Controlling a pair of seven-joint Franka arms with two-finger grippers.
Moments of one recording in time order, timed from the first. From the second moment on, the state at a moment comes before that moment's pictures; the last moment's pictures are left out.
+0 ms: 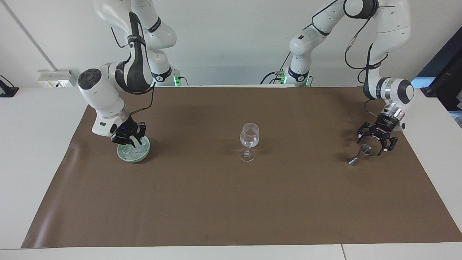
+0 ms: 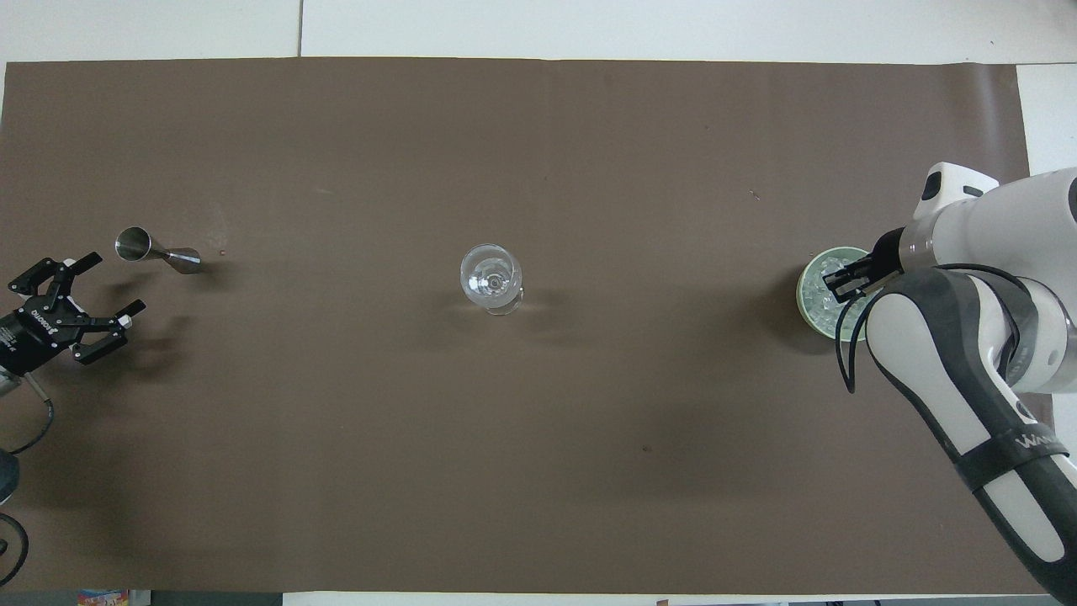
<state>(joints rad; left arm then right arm) 0.65 0.32 -0.08 -2.17 -1.40 1.96 -0.61 0.06 0.05 -0.06 -2.08 0.10 2.16 -0.51</state>
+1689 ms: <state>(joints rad) 0.05 0.06 -0.11 -1.61 -0.05 1.85 -0.29 0.54 0.46 0.19 -1.24 -0.11 1.82 0.73</state>
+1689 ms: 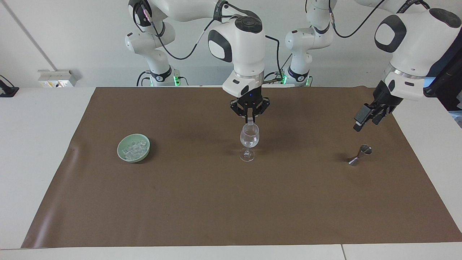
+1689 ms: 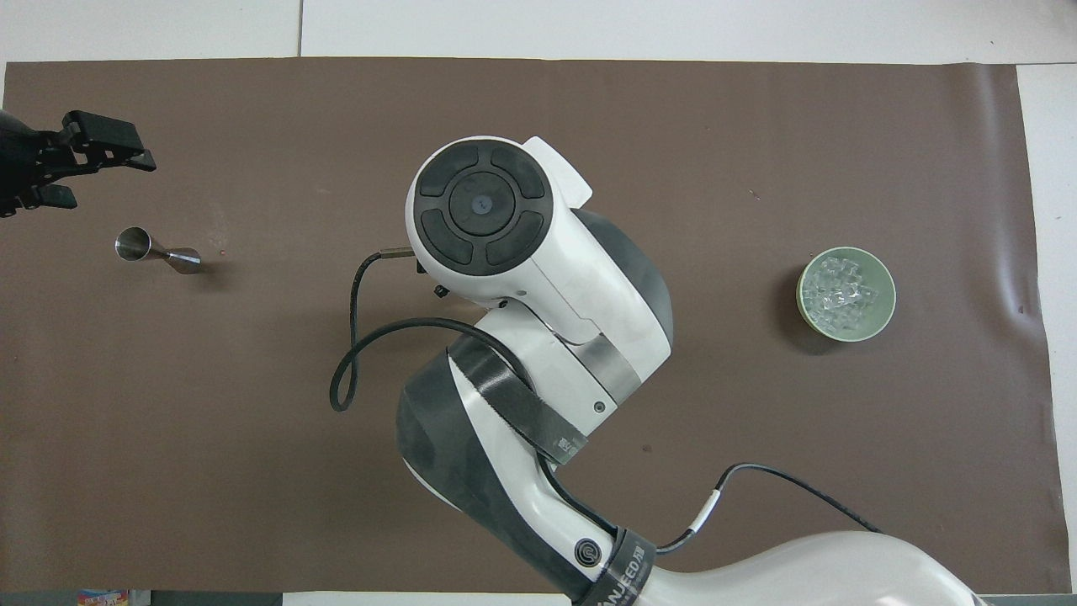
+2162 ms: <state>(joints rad) 0.00 0.03 -0.08 -1.52 0.01 1.60 -0.10 0.56 0.50 0.19 -1.23 -0.14 1.82 0.74</state>
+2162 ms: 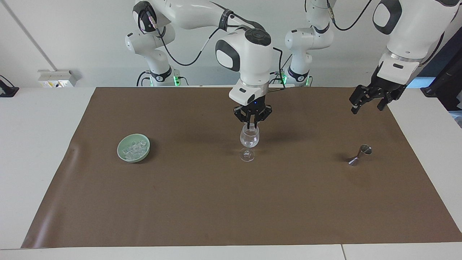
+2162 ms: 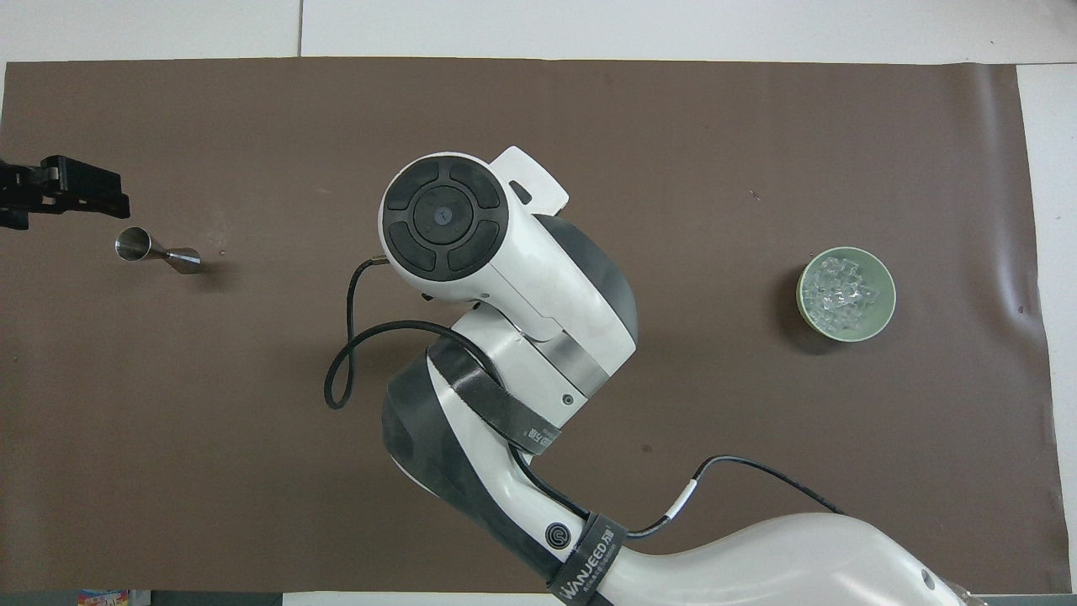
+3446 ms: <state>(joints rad) -0.07 -0.04 0.00 -1.56 -0.02 1.46 -0.07 0.55 0.50 0.18 -1.21 -0.14 1.81 0.74</state>
